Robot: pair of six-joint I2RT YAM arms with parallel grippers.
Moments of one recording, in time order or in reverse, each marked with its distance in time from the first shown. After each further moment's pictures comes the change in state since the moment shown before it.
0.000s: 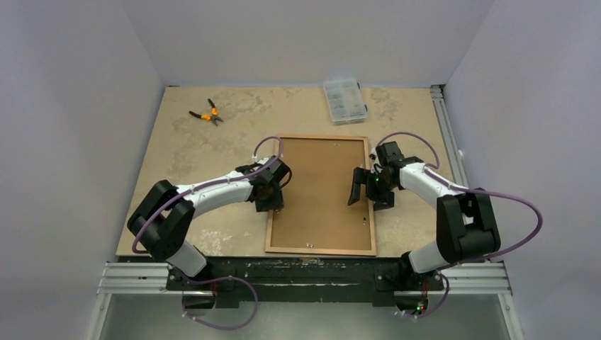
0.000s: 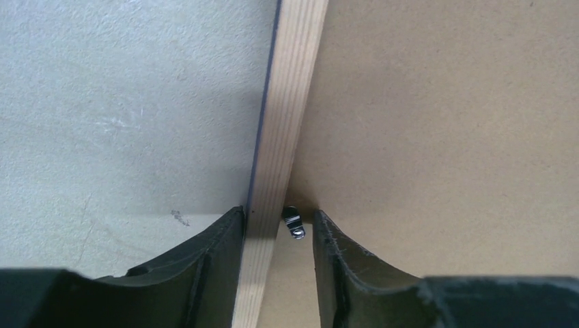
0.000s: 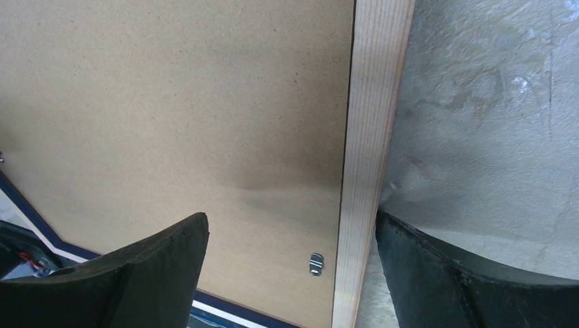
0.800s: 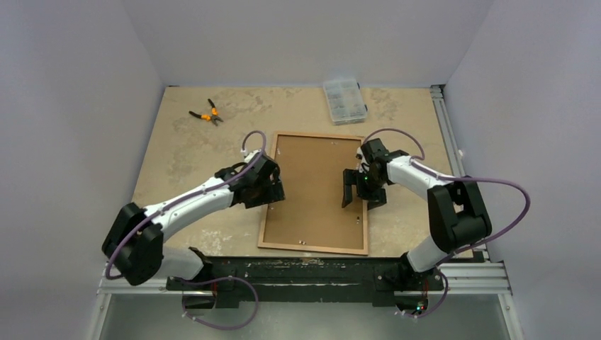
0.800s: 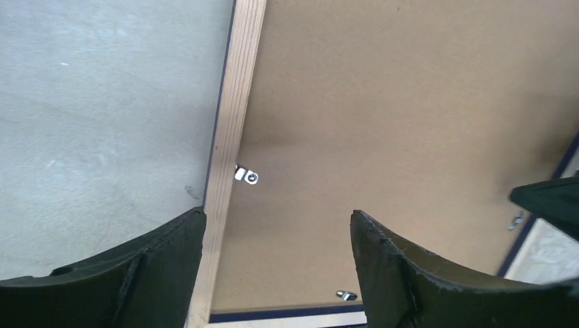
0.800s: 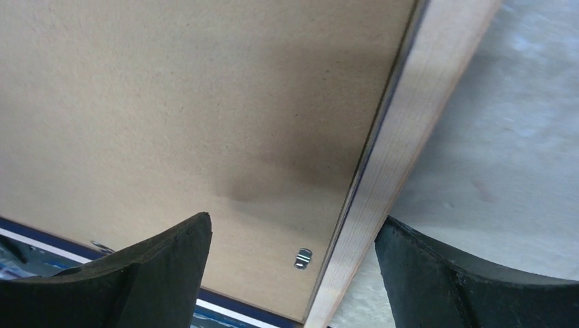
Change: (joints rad) left arm 0.021 -0.178 -0.020 -0.006 0.010 0.008; right arm 0.097 0.090 0.087 -0.057 0.034 -0.020
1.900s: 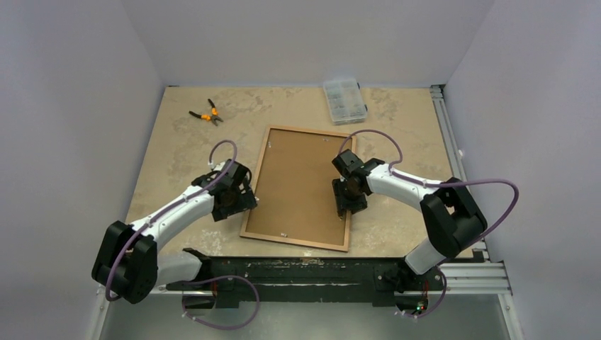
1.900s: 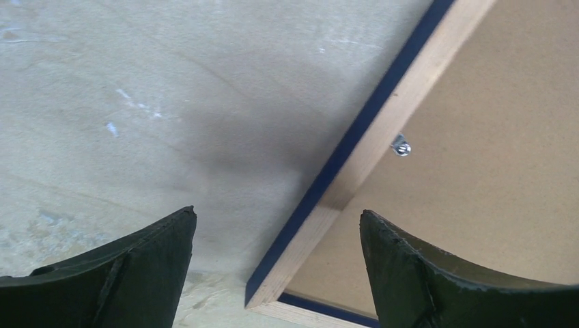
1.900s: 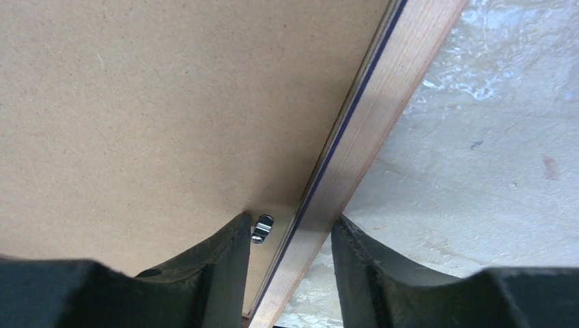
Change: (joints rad) left arm 0.232 -0.143 -0.185 -0.100 -0.050 0.047; right arm 0.289 0.006 0.019 0.009 0.246 0.111
